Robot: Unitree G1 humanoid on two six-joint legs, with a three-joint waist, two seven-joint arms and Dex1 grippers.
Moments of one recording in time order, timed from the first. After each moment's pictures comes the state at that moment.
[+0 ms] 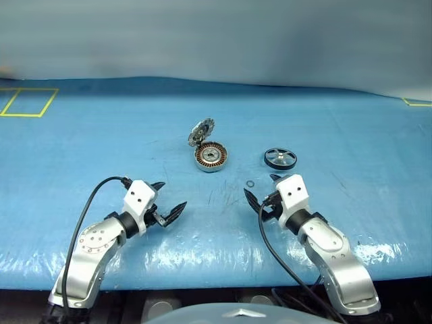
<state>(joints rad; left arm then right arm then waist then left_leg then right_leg) 0.17 0.48 -0.04 -0.39 -0.24 0.34 -0.59 0.09 -0.35 0.11 -0.54 0.11 0.56 0.35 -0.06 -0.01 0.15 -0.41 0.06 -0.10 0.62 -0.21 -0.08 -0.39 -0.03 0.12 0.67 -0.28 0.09</state>
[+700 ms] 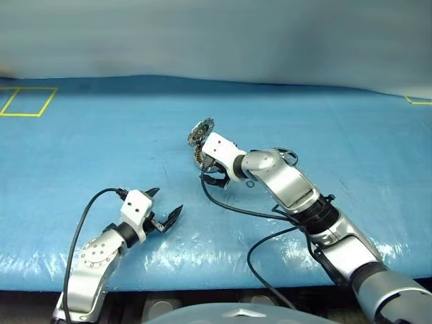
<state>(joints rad) 0.27 0.41 -0.04 -0.36 -0.18 0.22 -0.52 -0.74 -0.34 0.55 -0.04 0.04 0.92 0.59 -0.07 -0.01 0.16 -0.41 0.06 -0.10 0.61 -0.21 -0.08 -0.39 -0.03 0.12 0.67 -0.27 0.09</state>
